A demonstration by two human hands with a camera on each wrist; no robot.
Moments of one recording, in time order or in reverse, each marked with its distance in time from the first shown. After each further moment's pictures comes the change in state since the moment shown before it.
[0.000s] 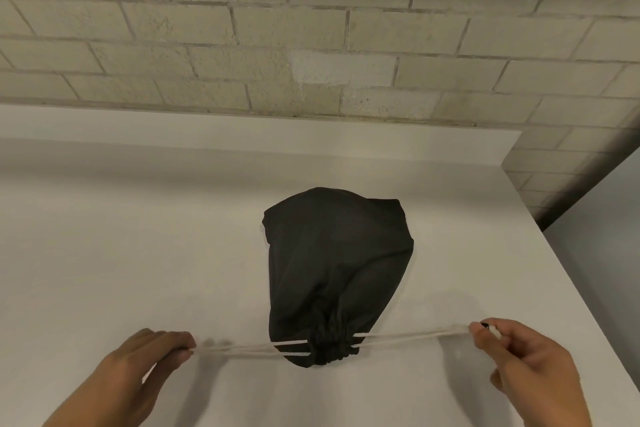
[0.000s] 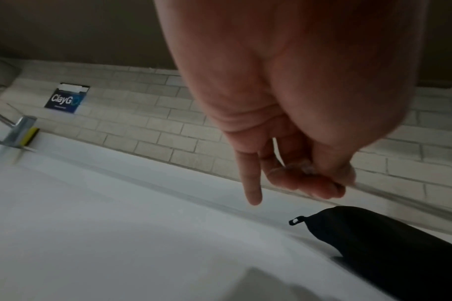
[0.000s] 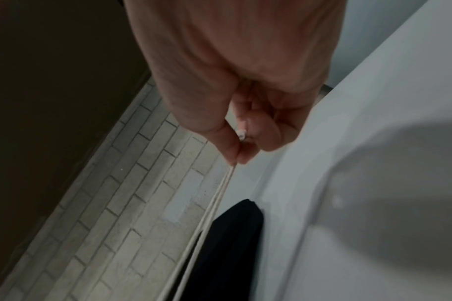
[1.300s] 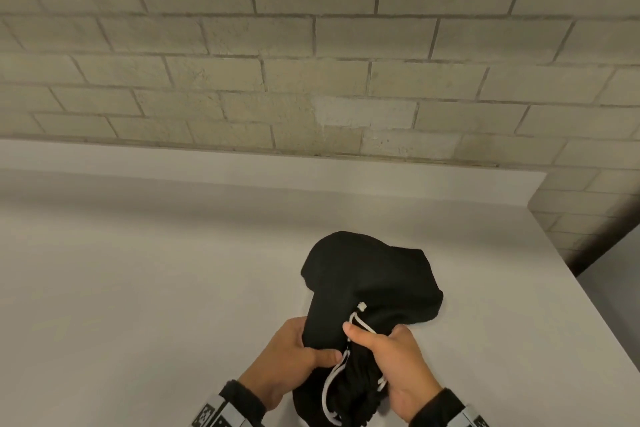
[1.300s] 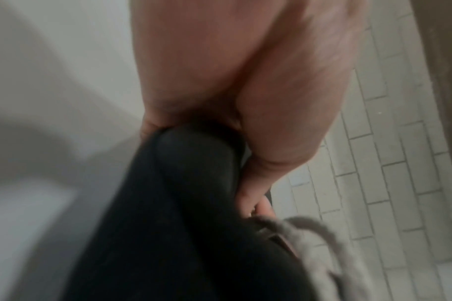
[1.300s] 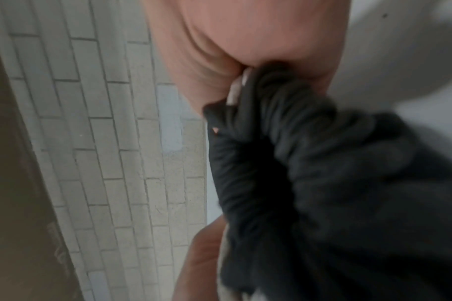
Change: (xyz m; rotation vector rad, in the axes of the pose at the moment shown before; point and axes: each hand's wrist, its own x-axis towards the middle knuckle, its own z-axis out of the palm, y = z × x) left_hand 0.117 0.057 0.103 -0.842 -0.417 -0.627; right_hand 0.006 -0.039 0.162 0.182 -0.410 0.337
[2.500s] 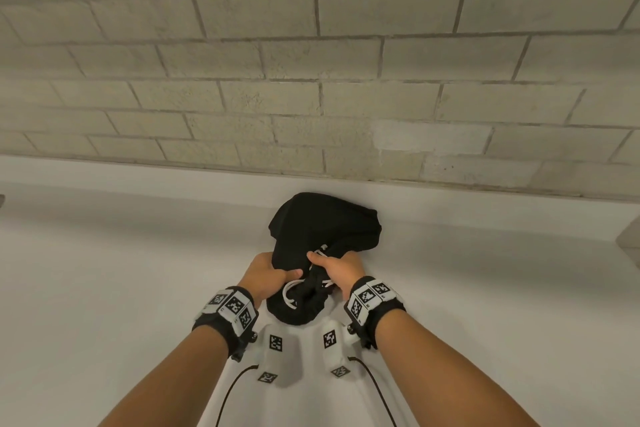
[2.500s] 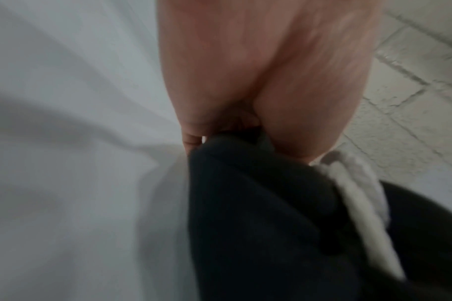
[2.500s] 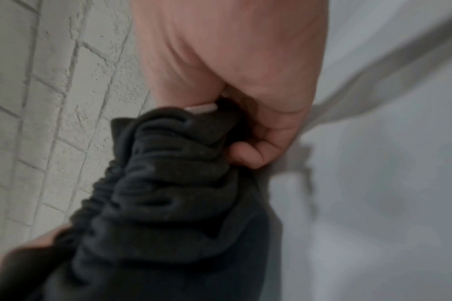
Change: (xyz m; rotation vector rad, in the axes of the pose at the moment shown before) left_hand 0.102 0.051 -0.201 0.071 0.435 -0.003; right_hand 0.161 -0.080 0.200 -0.121 -0.088 -0.086
